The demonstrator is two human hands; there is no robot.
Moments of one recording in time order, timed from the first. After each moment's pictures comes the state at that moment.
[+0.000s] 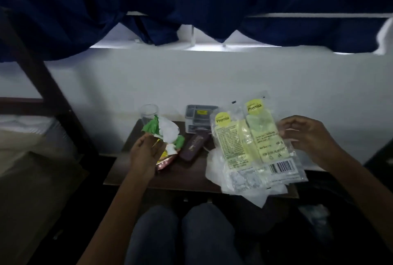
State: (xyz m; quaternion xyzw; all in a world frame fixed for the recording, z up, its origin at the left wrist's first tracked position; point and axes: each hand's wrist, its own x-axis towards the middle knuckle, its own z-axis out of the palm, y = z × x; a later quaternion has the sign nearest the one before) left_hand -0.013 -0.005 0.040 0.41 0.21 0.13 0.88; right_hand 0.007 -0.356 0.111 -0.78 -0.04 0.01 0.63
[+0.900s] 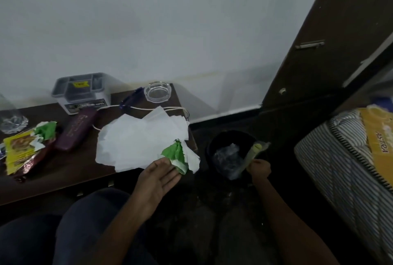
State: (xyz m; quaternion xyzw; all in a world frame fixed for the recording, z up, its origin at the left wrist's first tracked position) left_hand -0.075 -0.272 -0.043 0.48 0.19 -0.26 0.82; right_hand -0.067 -0.585 -0.189 -0.71 0.52 -0.05 0.47
